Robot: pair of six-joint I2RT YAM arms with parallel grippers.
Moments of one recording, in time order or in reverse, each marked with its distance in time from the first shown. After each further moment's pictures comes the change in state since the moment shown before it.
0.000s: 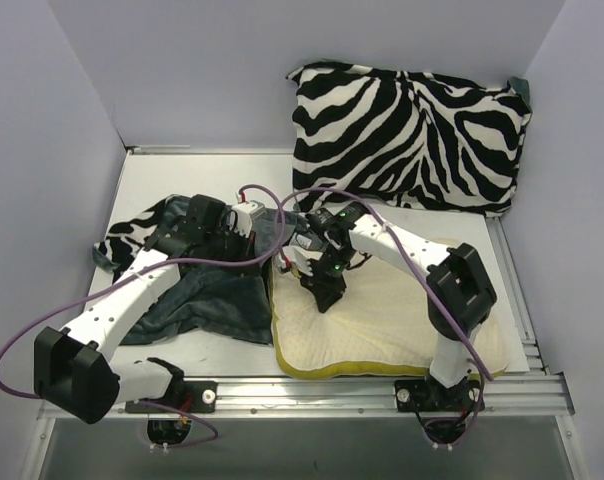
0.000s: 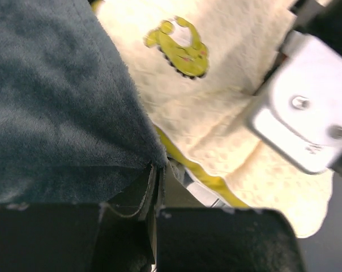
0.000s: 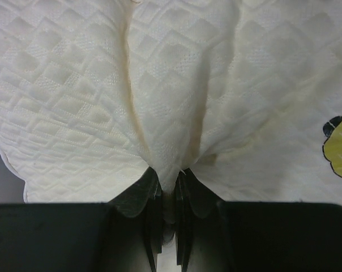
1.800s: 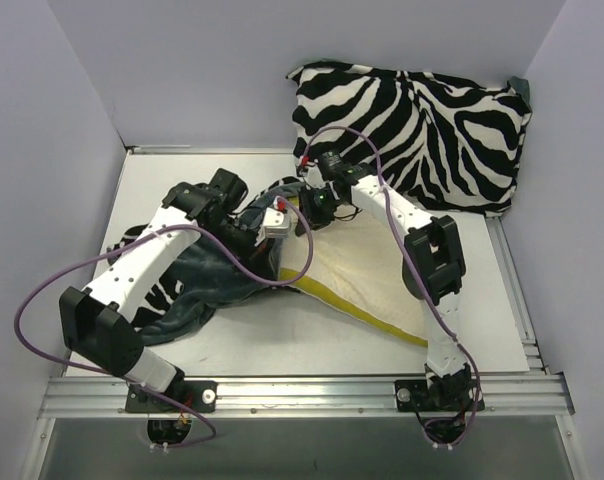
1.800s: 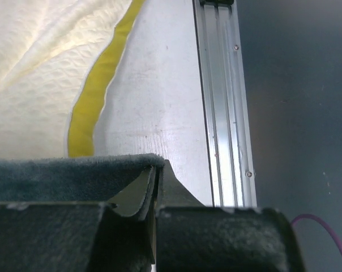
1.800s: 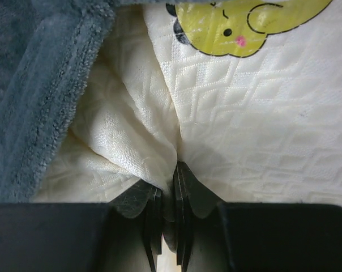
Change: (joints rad) left arm -0.043 0.248 0.425 -0.592 0.486 0.937; right arm -0.218 0.362 0.480 0.371 0.166 1.145
